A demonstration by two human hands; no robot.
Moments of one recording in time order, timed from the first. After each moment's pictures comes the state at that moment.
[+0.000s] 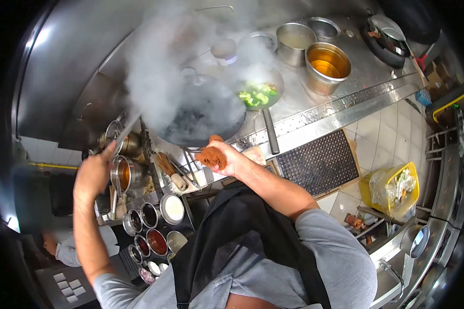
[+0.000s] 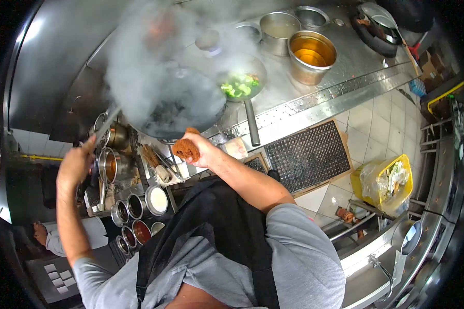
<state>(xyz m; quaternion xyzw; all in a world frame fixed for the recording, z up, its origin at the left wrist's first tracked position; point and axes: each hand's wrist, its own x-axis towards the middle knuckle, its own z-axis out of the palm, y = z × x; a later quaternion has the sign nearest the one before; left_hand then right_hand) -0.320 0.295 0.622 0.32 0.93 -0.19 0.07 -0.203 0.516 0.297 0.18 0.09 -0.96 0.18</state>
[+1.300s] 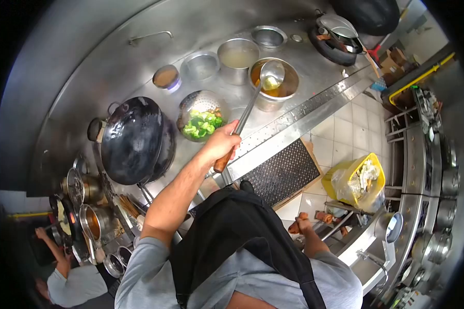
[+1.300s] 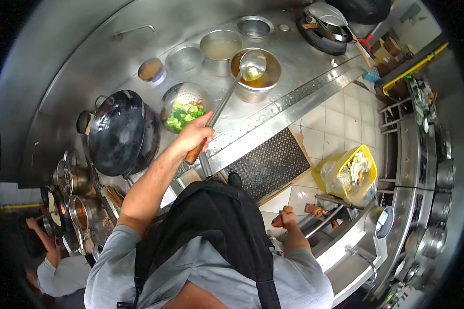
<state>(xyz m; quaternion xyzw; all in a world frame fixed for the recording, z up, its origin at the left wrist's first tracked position) -0.232 0.683 0.365 0.27 0.62 0.44 0.59 0.293 0.624 0.063 0.73 0.44 -0.50 0.14</state>
